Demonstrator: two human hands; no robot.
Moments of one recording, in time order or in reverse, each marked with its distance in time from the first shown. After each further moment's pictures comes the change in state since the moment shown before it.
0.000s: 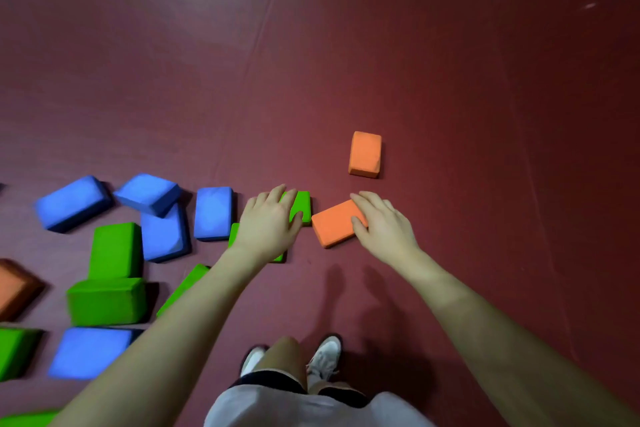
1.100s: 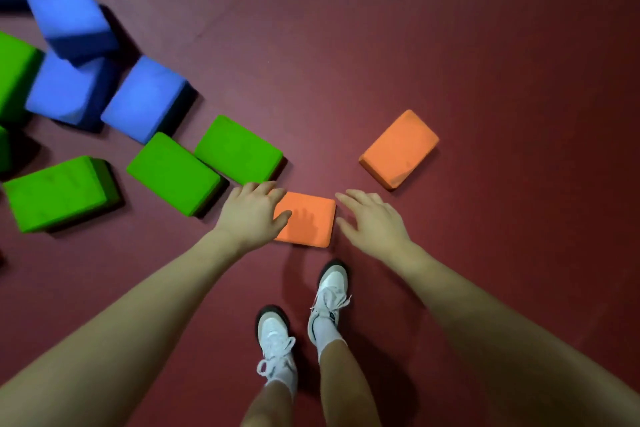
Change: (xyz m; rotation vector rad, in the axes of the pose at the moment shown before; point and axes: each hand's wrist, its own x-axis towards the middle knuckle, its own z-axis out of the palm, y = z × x) left_hand 0.317 0.050 0.304 -0.153 -0.240 -0.516; right_hand 0.379 0.277 0.169 -0.251 -0.538 -0.526
